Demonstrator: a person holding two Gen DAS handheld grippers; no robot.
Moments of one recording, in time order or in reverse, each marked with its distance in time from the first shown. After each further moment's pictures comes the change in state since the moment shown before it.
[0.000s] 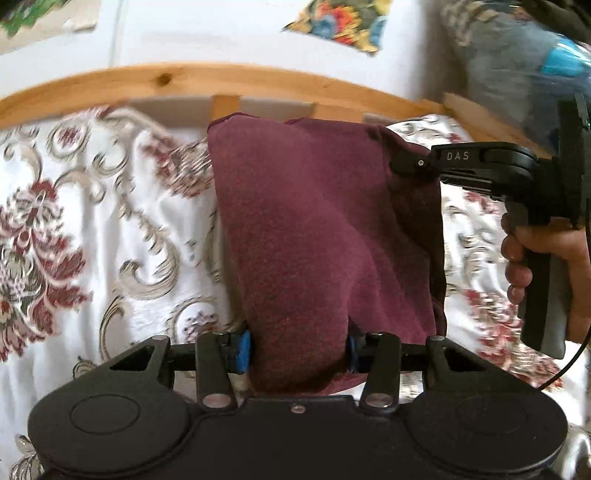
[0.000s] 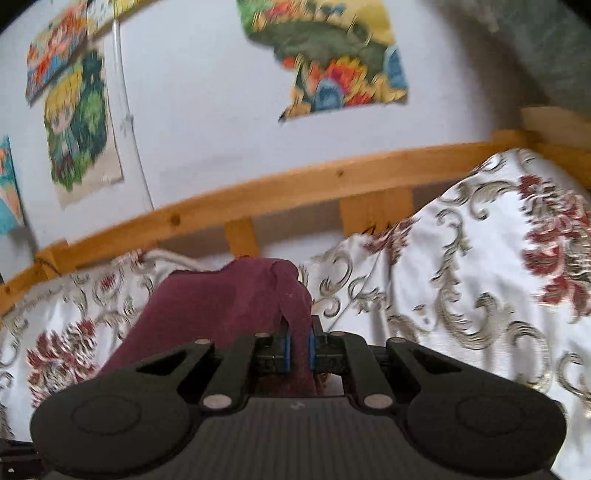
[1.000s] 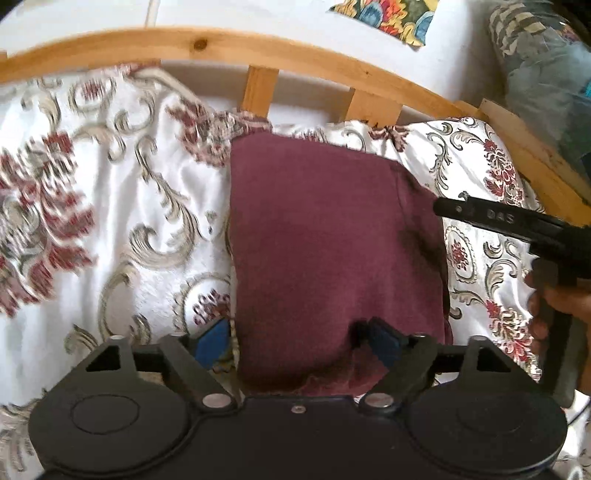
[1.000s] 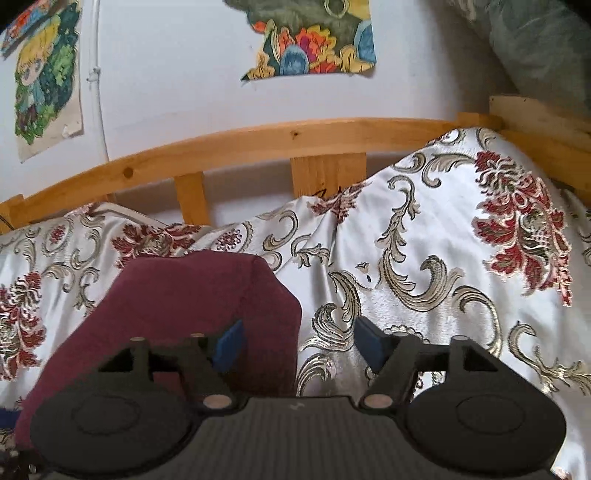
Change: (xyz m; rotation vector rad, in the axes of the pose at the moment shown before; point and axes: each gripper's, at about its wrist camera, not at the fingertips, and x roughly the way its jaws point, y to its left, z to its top) left arm 0.007 0.005 0.002 -0.093 0.024 0.052; right arm -0.011 -0.019 -0.026 -0.053 0.066 -0.156
